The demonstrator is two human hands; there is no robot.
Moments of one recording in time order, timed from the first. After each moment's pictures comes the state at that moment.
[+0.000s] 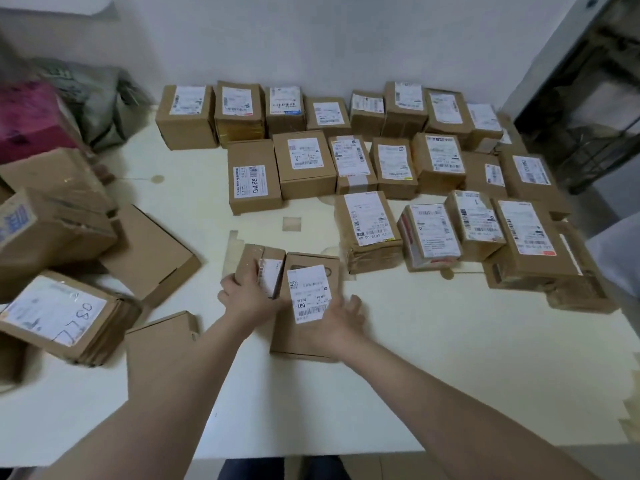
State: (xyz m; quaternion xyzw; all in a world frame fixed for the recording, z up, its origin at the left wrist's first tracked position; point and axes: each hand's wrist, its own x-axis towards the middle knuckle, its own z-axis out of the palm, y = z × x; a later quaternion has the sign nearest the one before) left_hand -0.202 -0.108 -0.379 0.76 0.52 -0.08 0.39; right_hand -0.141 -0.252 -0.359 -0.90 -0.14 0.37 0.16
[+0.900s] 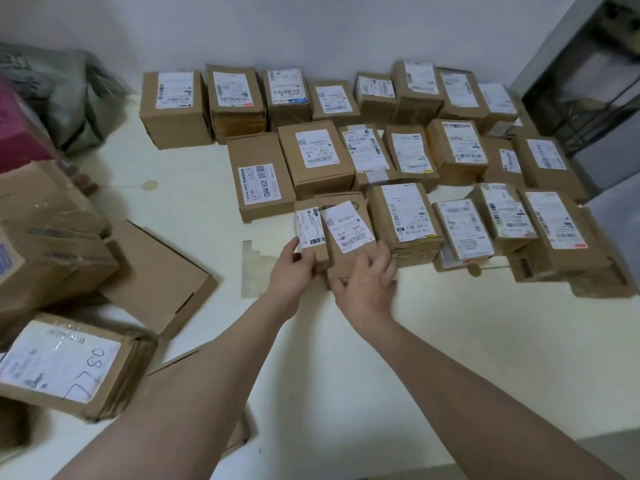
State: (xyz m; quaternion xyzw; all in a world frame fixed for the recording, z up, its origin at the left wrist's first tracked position) left_hand -0.141 -0.064 -0.385 0.59 0.40 0.01 0.70; right_hand -0.100 -0.181 -0.389 -0.98 -0.11 0.08 0.14
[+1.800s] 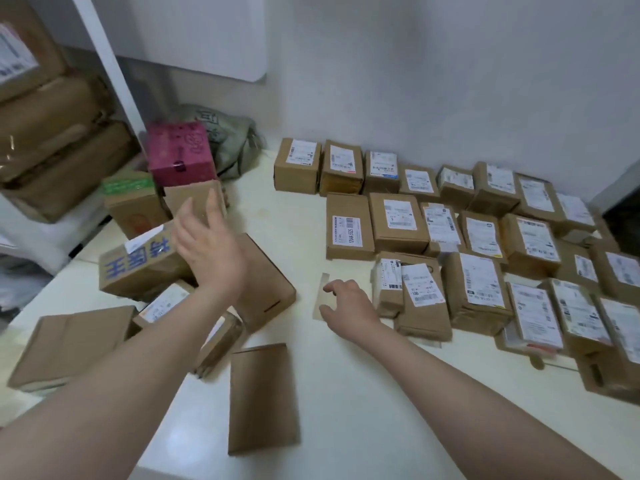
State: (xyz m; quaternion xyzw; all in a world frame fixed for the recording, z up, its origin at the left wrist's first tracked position) left_hand -0.285 0.076 -0.279 0.76 0.58 0.29 0.06; right_hand -0.161 -0.091 -0.325 -0.87 -0.39 0.25 0.15
